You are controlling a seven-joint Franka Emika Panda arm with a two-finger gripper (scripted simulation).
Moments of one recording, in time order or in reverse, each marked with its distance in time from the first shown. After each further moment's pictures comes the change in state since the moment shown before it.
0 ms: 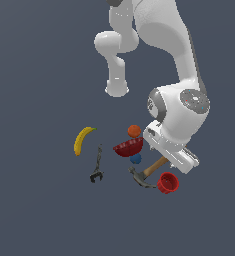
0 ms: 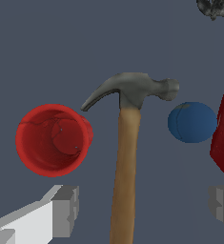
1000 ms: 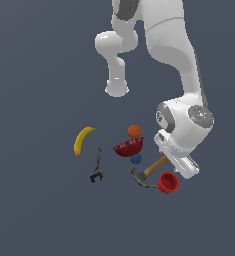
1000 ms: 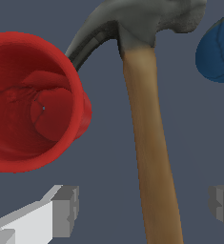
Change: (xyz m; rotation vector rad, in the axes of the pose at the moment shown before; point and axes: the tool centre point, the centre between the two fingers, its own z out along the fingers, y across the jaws) arm -0.043 -0.022 0.059 -0.008 -0.007 0.212
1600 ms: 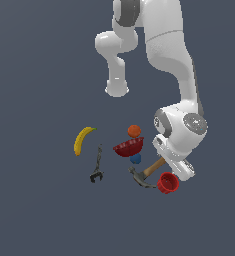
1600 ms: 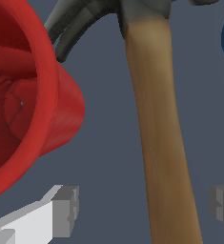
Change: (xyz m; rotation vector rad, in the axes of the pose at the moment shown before) arm 0.000 0.001 0.030 0.001 0.000 0.002
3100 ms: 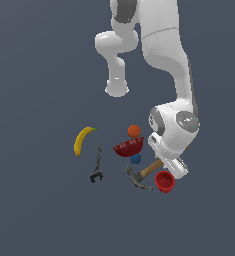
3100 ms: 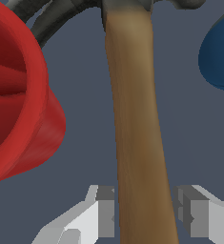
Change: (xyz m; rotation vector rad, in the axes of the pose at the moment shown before) arm 0.016 0.016 -0.002 -0.004 0.000 -0.002
